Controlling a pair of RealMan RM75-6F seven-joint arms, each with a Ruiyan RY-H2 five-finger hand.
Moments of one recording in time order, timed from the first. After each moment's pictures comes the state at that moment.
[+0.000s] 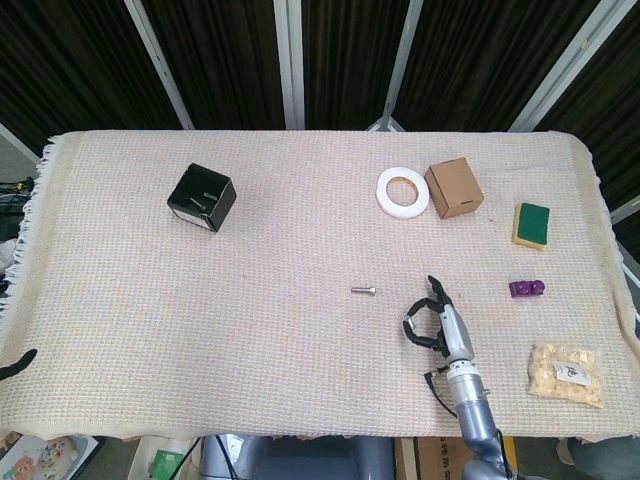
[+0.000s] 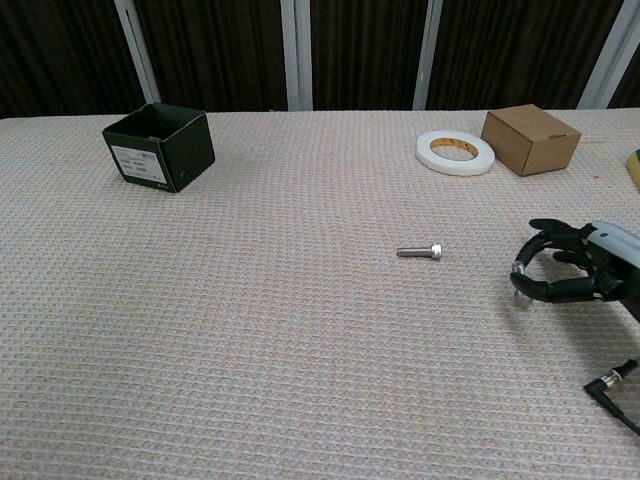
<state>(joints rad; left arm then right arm) 0.01 -1.08 -0.09 -1.69 1.44 1.60 0.04 0.31 -1.70 0.22 -1.49 -1.14 1.13 0.32</state>
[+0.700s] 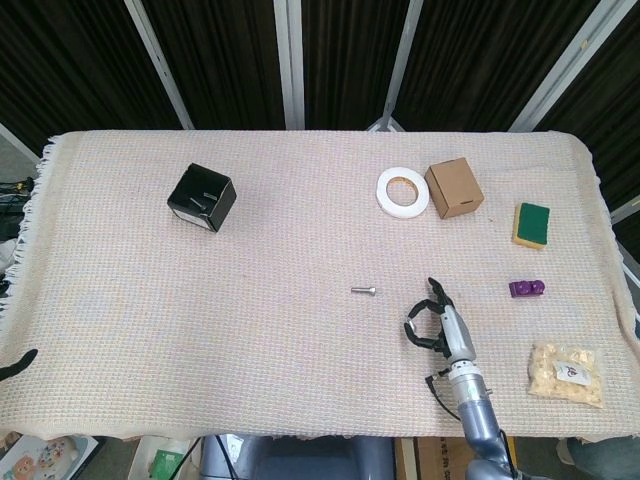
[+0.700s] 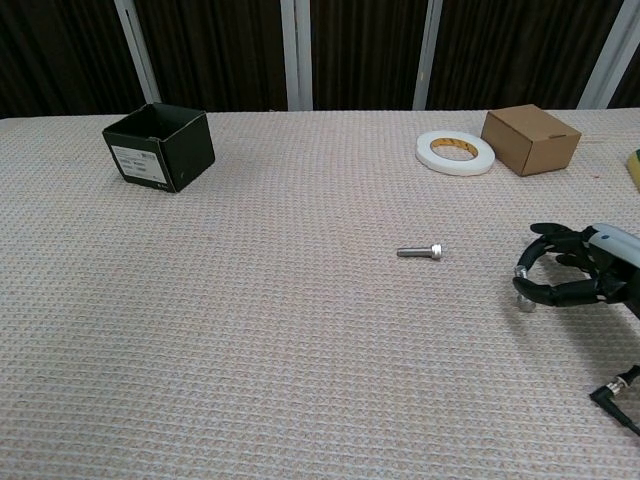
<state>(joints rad) 0.01 -1.09 -0.09 -1.69 1.44 1.60 0.04 0.30 -1.67 0.22 -1.52 -1.11 1.10 0.29</state>
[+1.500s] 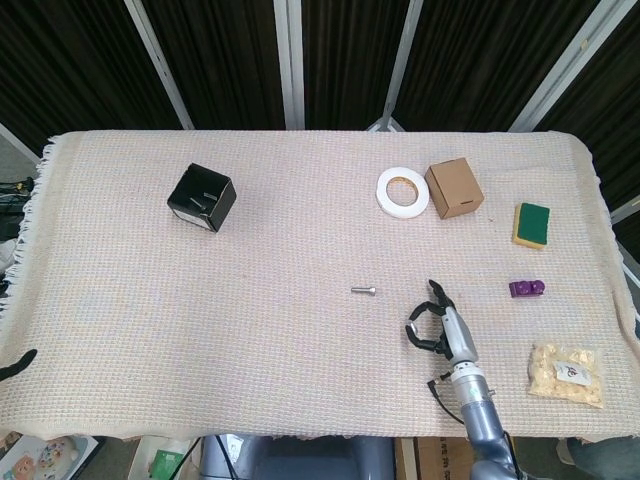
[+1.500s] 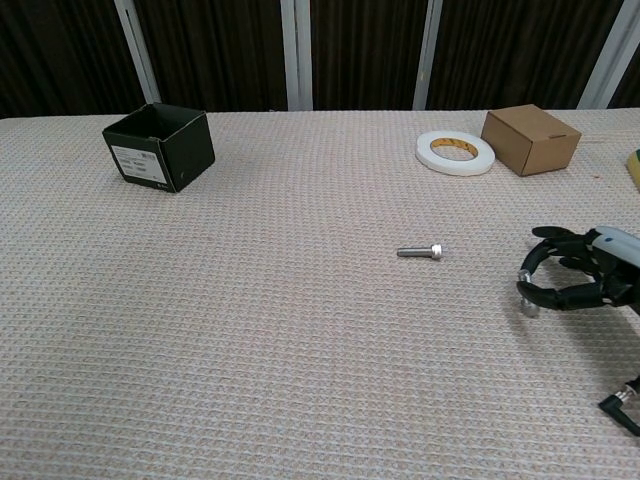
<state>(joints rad) 0.01 -1.09 -0.09 -1.69 1.44 1.61 0.04 0.30 -1.64 0.22 -1.54 -1.10 1.08 0.28</state>
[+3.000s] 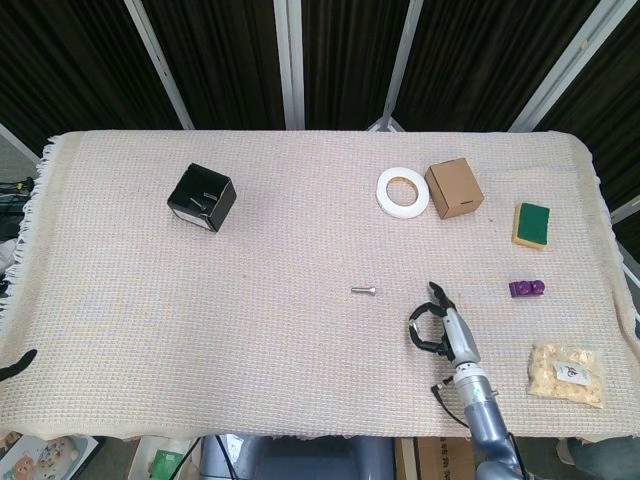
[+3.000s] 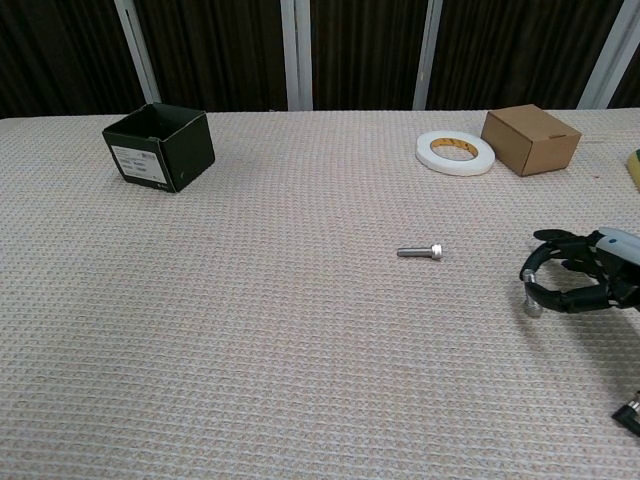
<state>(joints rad) 0.02 -1.09 -0.09 -1.69 1.45 1.61 0.04 0.30 -1.61 0.21 -1.58 -1.08 1.05 0.27</state>
